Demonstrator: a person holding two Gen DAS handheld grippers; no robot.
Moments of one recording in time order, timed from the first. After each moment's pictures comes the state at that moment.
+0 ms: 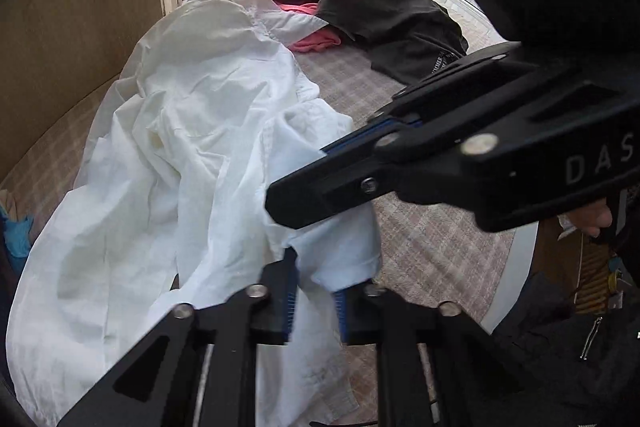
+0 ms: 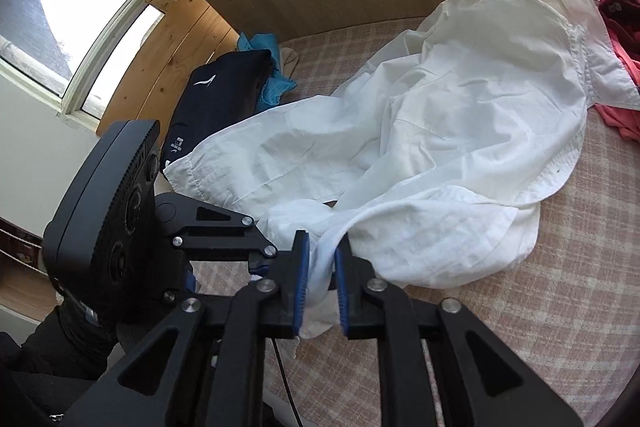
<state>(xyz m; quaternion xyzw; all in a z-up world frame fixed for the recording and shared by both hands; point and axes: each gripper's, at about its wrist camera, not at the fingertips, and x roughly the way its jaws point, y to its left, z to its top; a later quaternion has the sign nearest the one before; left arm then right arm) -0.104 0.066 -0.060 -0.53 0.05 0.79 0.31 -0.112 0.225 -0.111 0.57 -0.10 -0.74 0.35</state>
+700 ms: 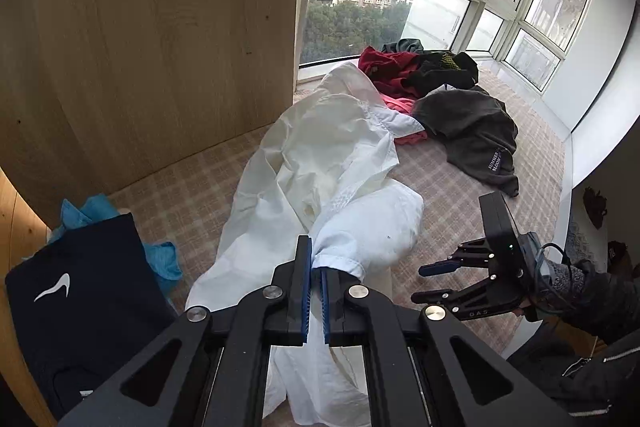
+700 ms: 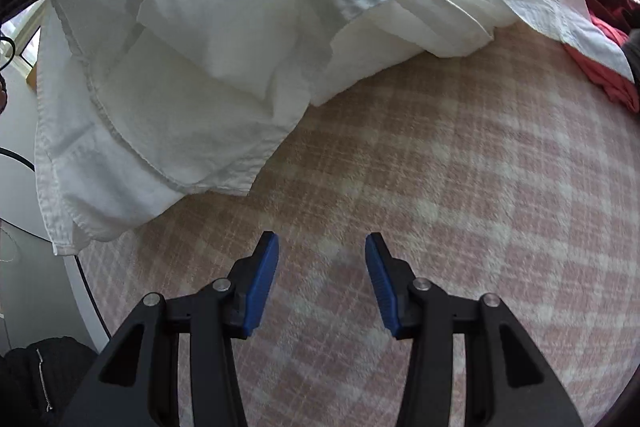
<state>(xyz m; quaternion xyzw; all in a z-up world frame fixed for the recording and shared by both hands) -0.130 -0.045 0.043 -0.46 0.03 0.86 0.21 -0.095 0.210 -0.205 0.54 0.00 -0.79 0.30</state>
